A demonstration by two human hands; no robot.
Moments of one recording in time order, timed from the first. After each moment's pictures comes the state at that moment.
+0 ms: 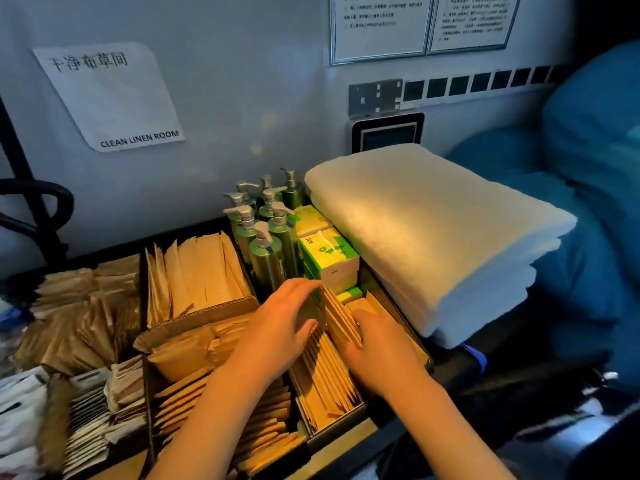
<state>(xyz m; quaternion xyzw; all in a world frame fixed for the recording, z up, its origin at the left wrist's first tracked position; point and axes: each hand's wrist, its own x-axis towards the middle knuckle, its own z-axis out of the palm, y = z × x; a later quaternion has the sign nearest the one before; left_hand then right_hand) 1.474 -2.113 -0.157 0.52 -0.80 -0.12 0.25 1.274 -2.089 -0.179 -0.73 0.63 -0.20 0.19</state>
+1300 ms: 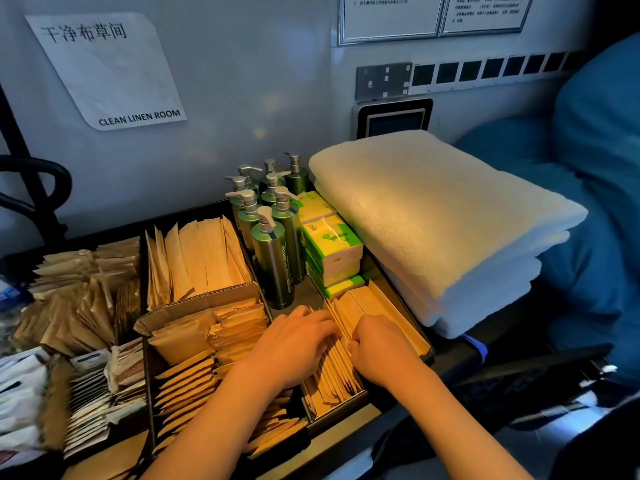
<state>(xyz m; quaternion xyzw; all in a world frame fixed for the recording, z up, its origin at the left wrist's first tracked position) 1.461 -2.109 -0.195 0.48 -0.87 -0.09 0.02 1.281 -2.096 -0.198 -0.71 0.67 -0.06 0.19</state>
